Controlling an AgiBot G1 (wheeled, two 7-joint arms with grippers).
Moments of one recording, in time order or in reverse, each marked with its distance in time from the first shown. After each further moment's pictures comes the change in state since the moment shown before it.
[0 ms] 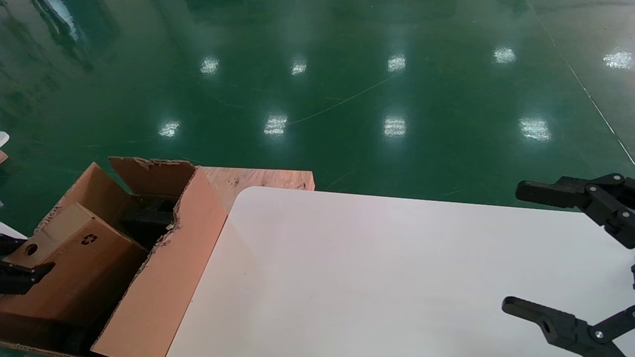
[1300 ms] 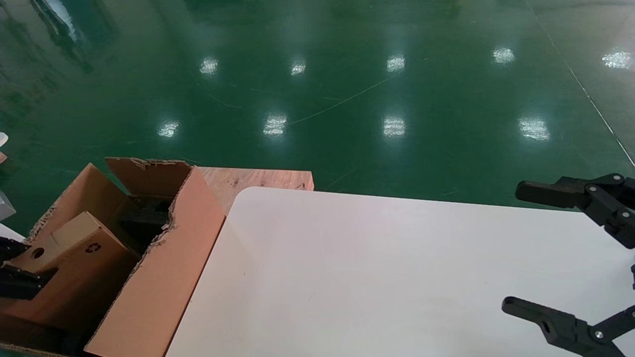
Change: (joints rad) left arm 0.059 0.087 0.079 0.217 -0.078 -0.076 0.170; right arm 0.000 0.000 -0.001 0.000 0.001 0.000 -0.001
